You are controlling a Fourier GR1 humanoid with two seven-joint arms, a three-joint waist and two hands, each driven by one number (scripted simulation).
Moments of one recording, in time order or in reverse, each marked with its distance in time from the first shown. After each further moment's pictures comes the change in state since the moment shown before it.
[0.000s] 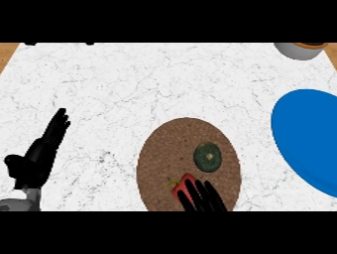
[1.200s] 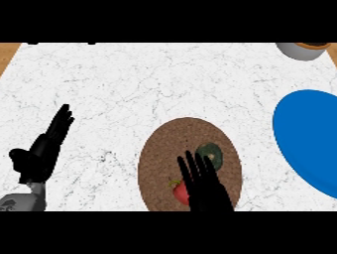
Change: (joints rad) left arm -0.030 -0.074 0.076 0.006 -0.081 -0.061 0.028; right arm -0.219 0.147 -0.109 0.239 0.092 0.248 0.225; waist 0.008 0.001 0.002
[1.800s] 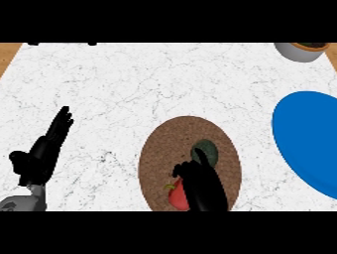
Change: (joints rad) left arm 0.013 -0.028 0.035 -0.004 -0.036 -0.027 0.000; right arm -0.131 0.033 -0.062 0.169 -0.073 -0.017 -0.080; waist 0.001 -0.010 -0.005
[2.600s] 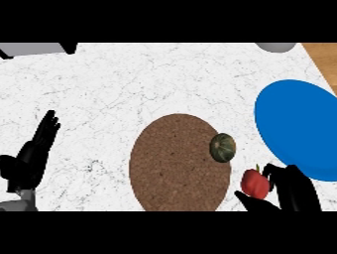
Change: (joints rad) left arm 0.029 0.004 0.070 0.012 -0.003 0.014 -0.011; right arm 0.219 -0.318 -0.361 -0.070 -0.152 -0.236 -0.071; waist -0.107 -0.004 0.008
